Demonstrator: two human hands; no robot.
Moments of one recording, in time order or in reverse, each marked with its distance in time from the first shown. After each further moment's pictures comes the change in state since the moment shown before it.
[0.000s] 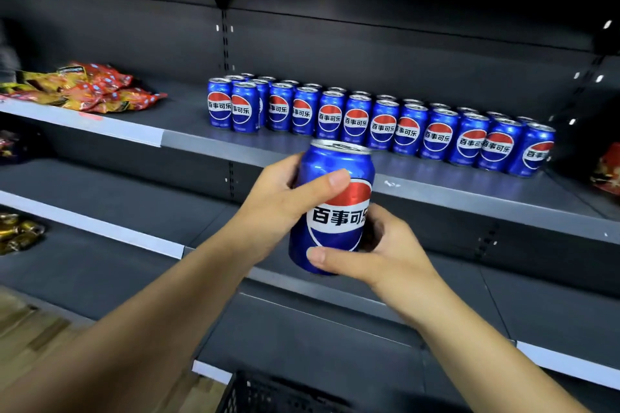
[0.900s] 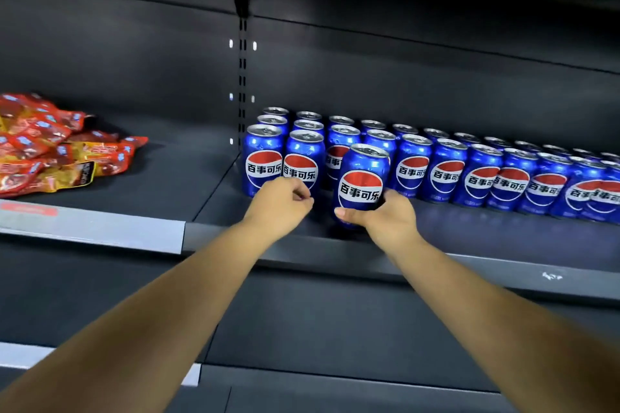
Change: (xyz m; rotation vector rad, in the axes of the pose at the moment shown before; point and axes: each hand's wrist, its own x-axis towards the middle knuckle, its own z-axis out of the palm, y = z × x) left_hand 0.255 -0.130 -0.276 0.763 -0.056 -0.099; right_hand 0.349 0.061 0.105 -0.374 0.603 0.187
